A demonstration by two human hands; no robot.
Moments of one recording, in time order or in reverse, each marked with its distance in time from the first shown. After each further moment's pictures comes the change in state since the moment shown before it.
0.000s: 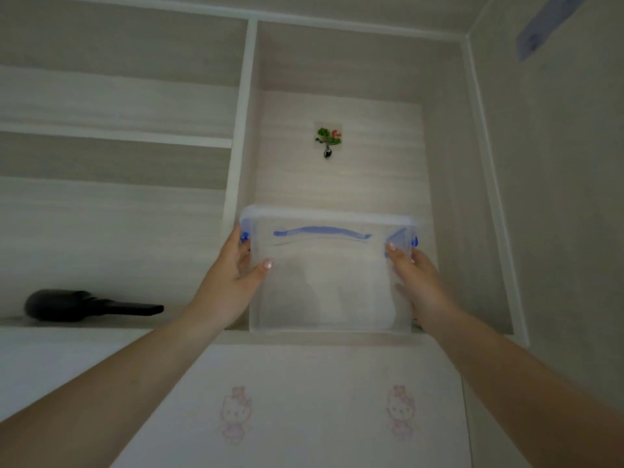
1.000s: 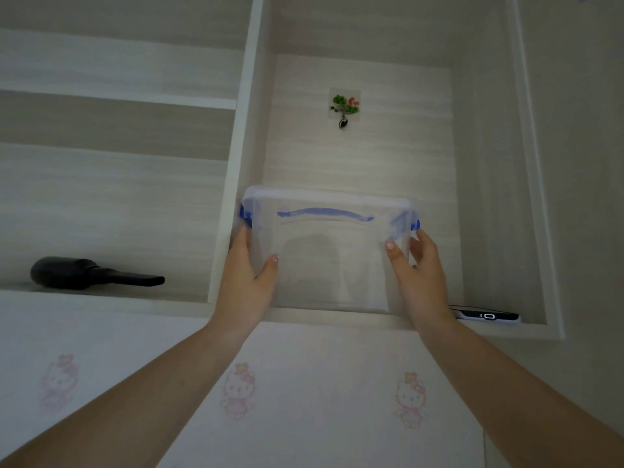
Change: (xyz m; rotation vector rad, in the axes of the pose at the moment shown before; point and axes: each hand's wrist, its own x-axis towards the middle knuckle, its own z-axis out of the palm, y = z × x) left_hand -0.011 -0.042 0.035 0.149 0.230 0.036; right_hand -0.003 0.041 0.017 -0.133 0.146 -0.181
